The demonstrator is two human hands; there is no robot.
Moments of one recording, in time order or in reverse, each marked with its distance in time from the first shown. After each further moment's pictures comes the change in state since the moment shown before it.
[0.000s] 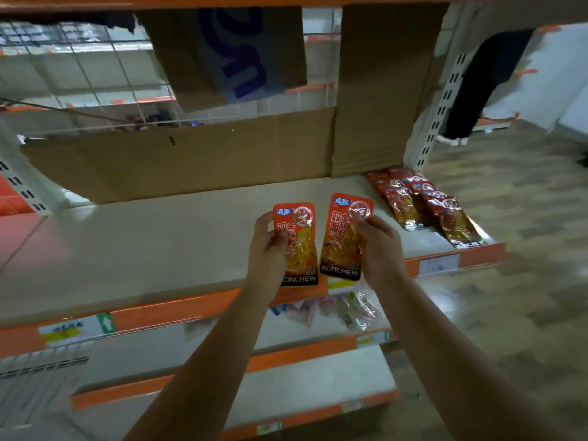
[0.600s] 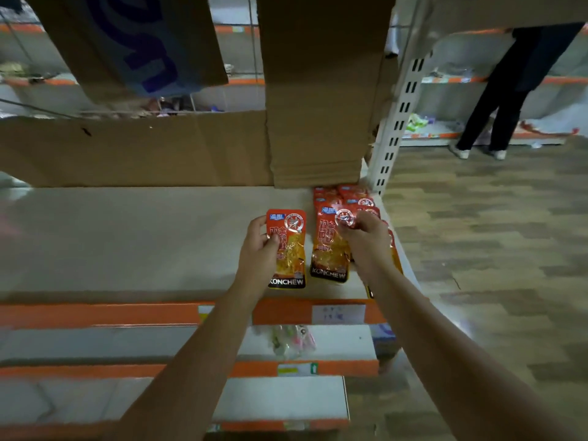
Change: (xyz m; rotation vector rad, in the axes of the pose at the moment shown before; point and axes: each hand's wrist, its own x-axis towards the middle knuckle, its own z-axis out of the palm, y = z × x) left_hand 0.046 -0.034 0.186 0.171 0.182 -0.101; right_hand 0.147 -0.071 -0.139 -0.567 -0.120 -0.112
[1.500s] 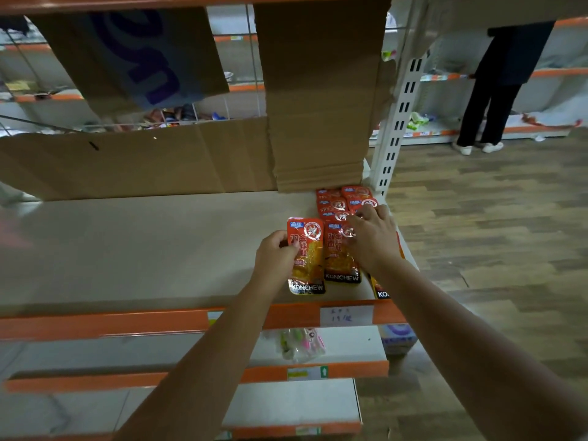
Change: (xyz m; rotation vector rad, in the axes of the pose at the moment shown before) left_hand 0.003 0.006 0.011 0.155 -0.090 -0.102; right_hand 0.022 0.006 -0.010 -1.248 -0.066 -0.410
